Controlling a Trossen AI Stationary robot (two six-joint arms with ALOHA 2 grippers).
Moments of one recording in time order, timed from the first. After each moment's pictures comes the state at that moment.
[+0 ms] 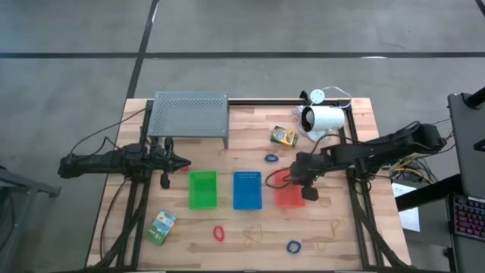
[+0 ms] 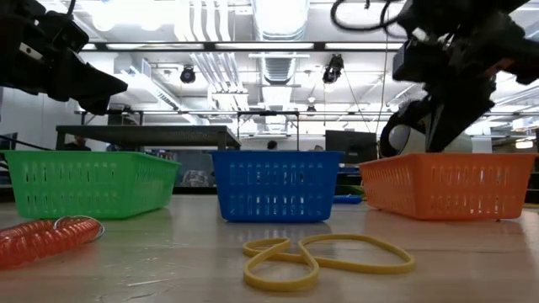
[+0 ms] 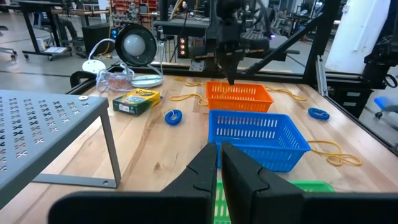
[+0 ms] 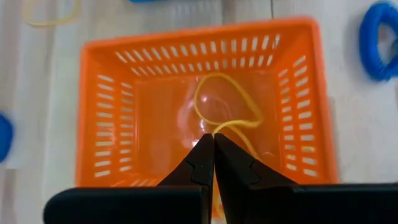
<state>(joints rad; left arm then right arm) 0.00 0.01 0.08 -0.22 -0.03 -0.05 0.10 1.22 0.63 -0.45 -0.12 0.21</state>
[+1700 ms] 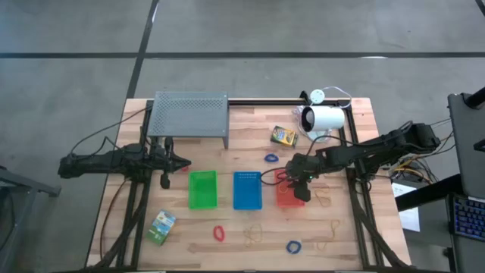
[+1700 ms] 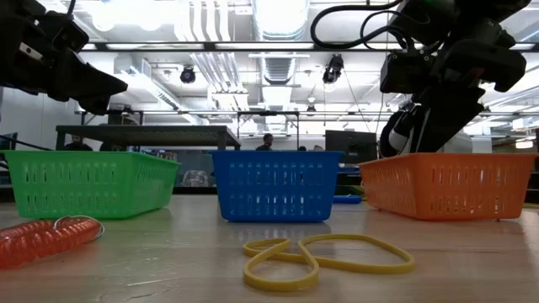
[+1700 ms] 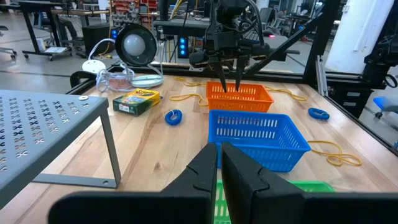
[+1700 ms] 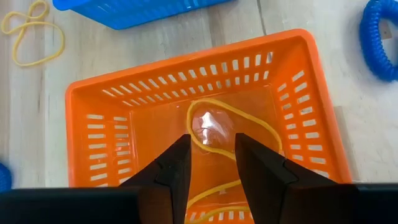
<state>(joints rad) 0.00 0.01 0.08 -0.22 -0.03 -0.05 0.10 1.30 0.63 -0.35 -0.10 0.34</state>
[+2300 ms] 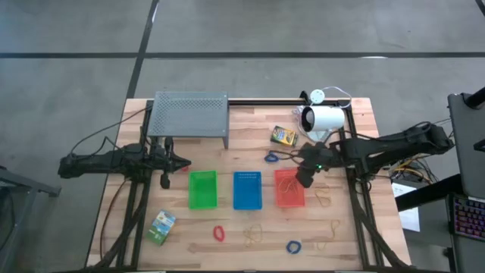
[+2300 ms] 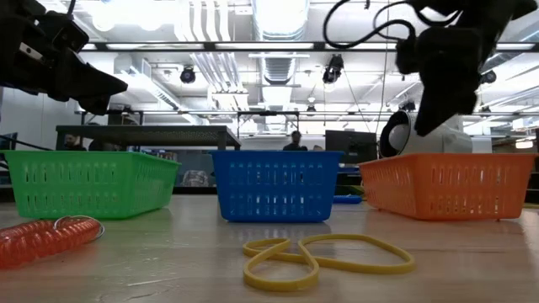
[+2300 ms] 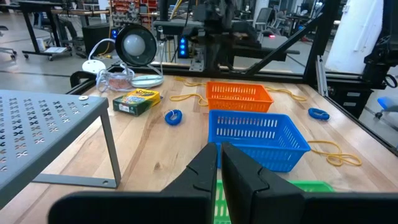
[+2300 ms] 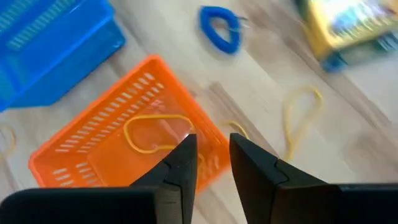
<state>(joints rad) 0.00 0.01 0.08 -0.22 -0.03 -0.05 0.10 1.07 0.72 -0.72 0.18 0.78</state>
